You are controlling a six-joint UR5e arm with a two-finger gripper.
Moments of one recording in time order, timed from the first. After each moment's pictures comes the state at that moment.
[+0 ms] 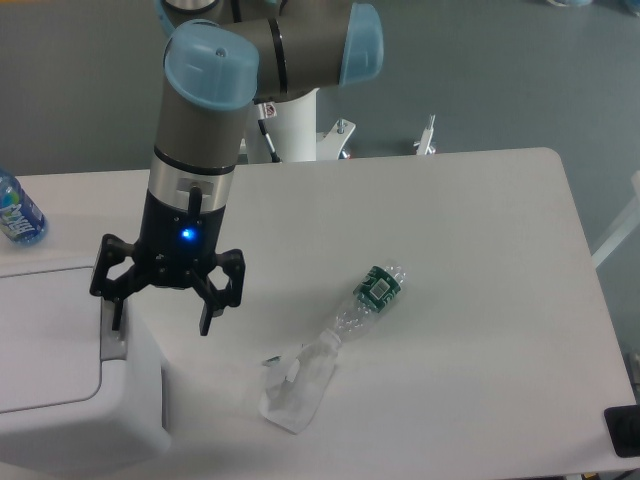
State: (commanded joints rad) arm 2.21 -1.83 -1.49 -0.89 1.18 -0.04
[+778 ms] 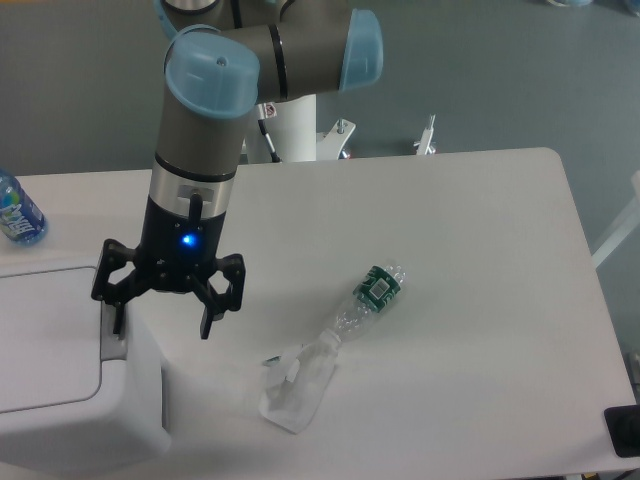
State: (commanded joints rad) arm 2.21 -1.84 -1.49 -0.89 1.18 -0.03
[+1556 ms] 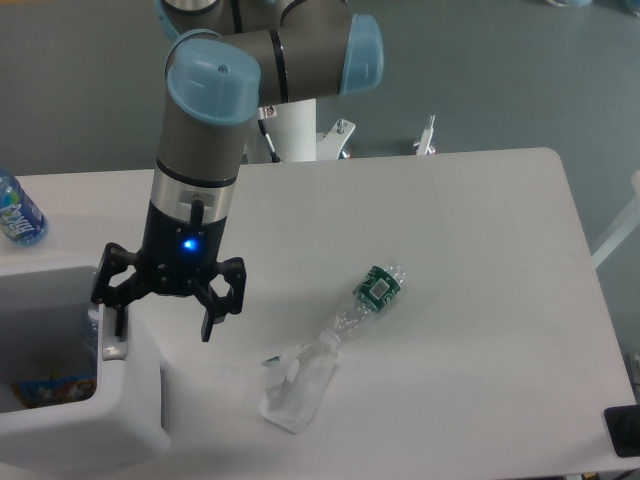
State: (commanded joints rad) arm 2.21 -1.85 -1.46 -0.89 1.18 -0.03
